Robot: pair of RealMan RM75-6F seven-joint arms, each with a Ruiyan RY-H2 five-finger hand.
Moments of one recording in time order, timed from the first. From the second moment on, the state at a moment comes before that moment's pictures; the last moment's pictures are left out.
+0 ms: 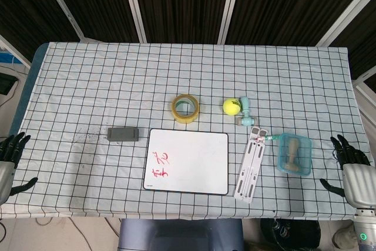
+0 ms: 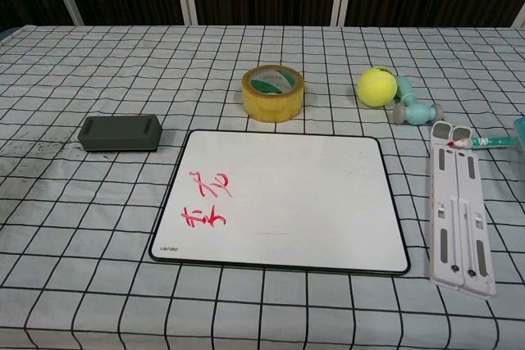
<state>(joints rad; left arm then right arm) -0.06 -1.08 -0.01 -1.63 1.54 1.51 0.08 0.05 -1.13 0.09 -1.63 -1.47 1.52 -0.09</state>
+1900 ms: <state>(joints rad) -0.45 -1.22 -0.21 -1.77 1.18 1.08 0.66 0.04 -1.13 0.08 -1.64 -1.45 1.50 -0.08</state>
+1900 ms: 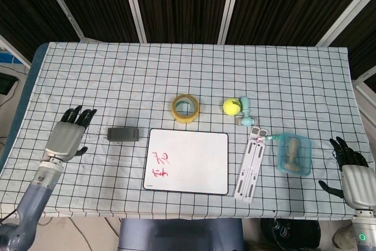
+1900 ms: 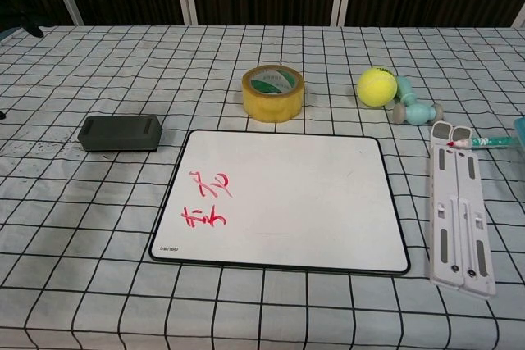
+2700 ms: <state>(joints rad) -0.65 -1.45 -0.16 -1.53 1.01 0.96 0.83 0.05 -1.12 0.09 -1.65 -1.44 1.49 -0.09</state>
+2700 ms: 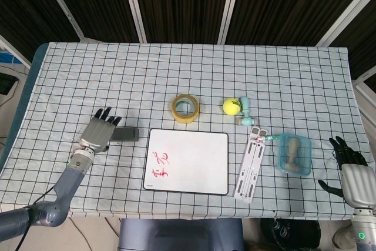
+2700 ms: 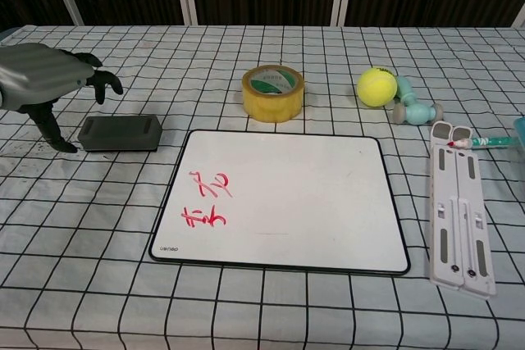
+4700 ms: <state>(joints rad) -0.74 -1.54 -0.10 -1.40 1.05 0.98 0.78 0.05 -1.11 0.09 -1.66 -1.42 1.48 -0.07</state>
